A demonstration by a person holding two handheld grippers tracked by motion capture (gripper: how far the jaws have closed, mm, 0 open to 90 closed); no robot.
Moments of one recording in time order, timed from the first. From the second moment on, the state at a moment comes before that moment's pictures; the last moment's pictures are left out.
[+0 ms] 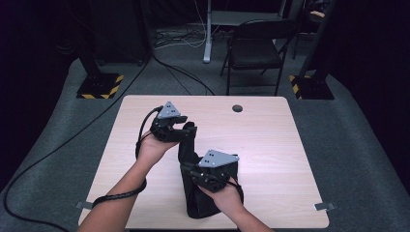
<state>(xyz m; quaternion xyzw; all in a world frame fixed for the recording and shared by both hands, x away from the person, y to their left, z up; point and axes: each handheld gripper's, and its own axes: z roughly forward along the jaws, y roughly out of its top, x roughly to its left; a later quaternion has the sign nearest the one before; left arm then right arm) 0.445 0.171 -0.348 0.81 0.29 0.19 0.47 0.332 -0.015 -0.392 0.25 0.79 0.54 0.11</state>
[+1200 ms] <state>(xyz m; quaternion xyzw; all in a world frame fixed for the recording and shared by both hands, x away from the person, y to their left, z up) 0.383 0.212 -0.359 0.81 0.28 0.15 0.49 0.335 -0.020 -0.394 0.26 0.79 0.54 0.13</state>
